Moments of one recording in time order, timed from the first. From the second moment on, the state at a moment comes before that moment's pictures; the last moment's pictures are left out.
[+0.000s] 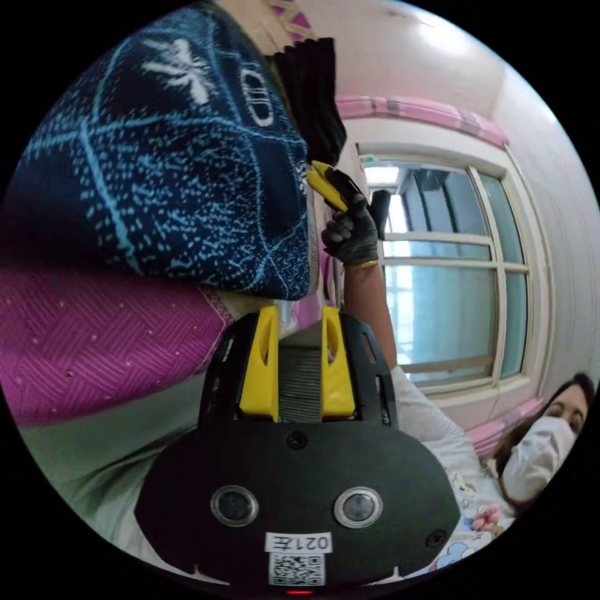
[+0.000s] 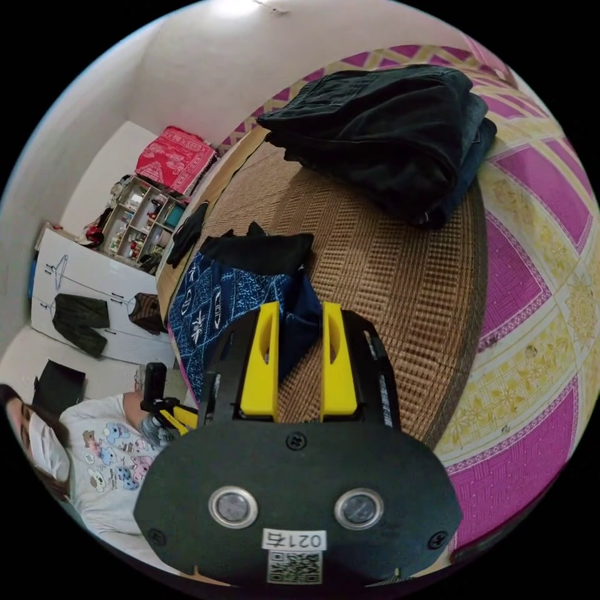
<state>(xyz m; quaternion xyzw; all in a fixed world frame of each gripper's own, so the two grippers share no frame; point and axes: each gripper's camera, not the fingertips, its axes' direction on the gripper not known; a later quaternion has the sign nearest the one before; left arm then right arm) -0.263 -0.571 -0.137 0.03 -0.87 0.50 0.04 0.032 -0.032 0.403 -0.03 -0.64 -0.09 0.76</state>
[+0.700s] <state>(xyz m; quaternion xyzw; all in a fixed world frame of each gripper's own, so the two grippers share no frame) -0.262 -0.535 -0.129 0.02 -0.83 0.55 0.12 -0.050 -0.084 0.391 -0.10 -0.70 -0.17 0.68</state>
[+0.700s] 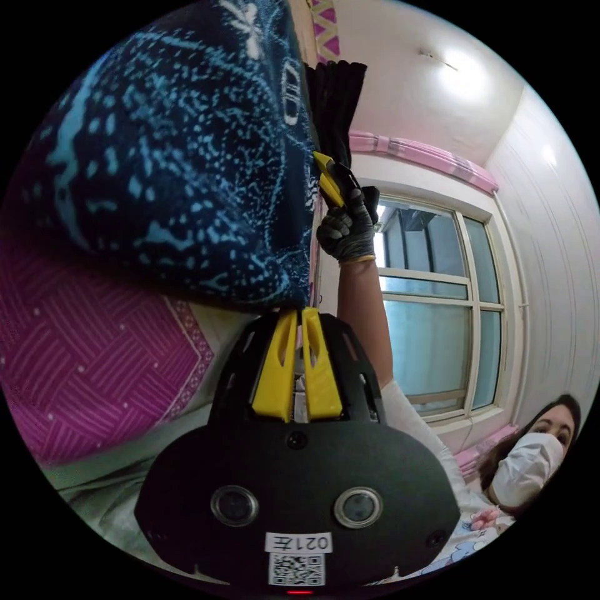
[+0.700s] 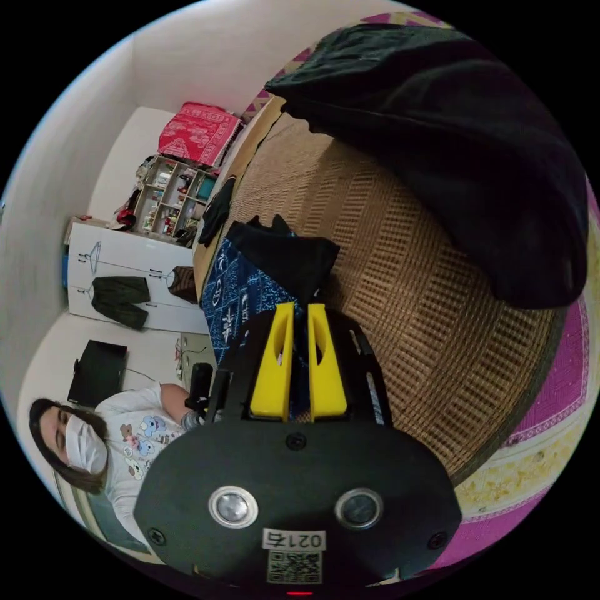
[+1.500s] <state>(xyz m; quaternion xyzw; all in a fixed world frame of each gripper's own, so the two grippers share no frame) -0.232 -0.203 -0.047 0.08 -0.62 0.78 0.09 -0.376 -0.091 0.065 0.04 -0.56 -0.34 0.75</state>
